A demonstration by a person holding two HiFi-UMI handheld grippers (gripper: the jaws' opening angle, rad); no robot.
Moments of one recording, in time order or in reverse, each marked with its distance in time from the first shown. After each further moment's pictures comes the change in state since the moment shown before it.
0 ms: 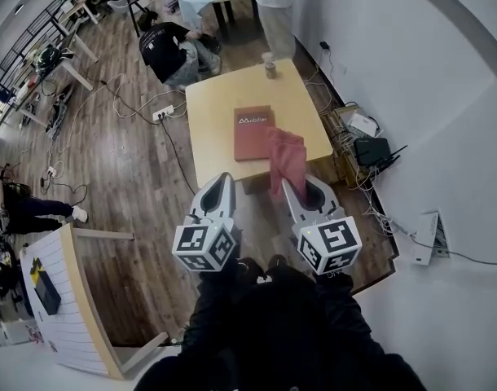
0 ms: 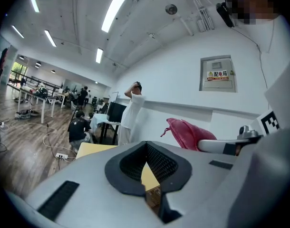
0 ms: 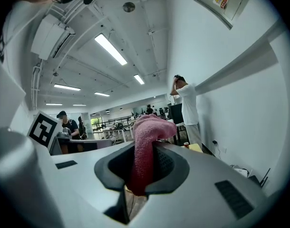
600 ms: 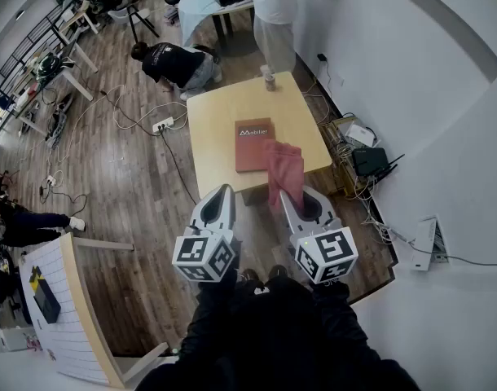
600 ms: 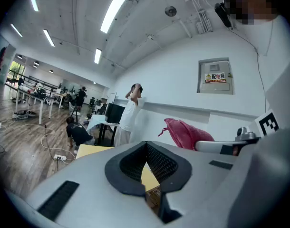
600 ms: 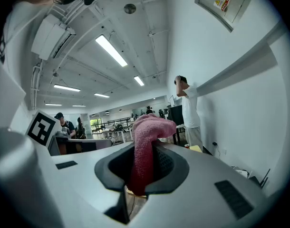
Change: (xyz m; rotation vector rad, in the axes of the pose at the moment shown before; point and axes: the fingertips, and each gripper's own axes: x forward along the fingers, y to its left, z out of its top) left arm -0.015 0.003 0.012 0.003 -0.005 -0.023; right arm 0.000 0.018 0.007 0.000 -0.016 -0.007
